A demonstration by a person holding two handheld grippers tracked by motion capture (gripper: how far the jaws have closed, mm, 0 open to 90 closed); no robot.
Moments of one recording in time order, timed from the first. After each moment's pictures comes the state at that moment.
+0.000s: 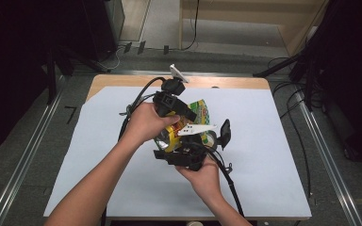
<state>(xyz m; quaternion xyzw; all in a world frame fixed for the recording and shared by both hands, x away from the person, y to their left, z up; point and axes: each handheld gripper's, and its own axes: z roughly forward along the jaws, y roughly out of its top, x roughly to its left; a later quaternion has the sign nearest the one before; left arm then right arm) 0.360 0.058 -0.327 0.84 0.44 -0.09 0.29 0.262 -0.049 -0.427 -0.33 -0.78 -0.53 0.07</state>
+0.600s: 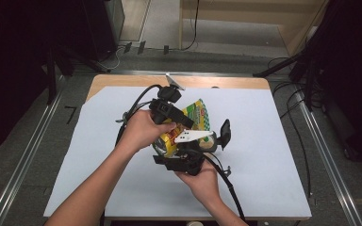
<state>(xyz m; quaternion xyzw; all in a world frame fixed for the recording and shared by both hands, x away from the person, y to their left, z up) 0.346 0.068 -0.341 0.84 0.44 -0.10 0.30 0.254 -0.044 -0.441 -0.32 -0.79 -0.52 0.04</state>
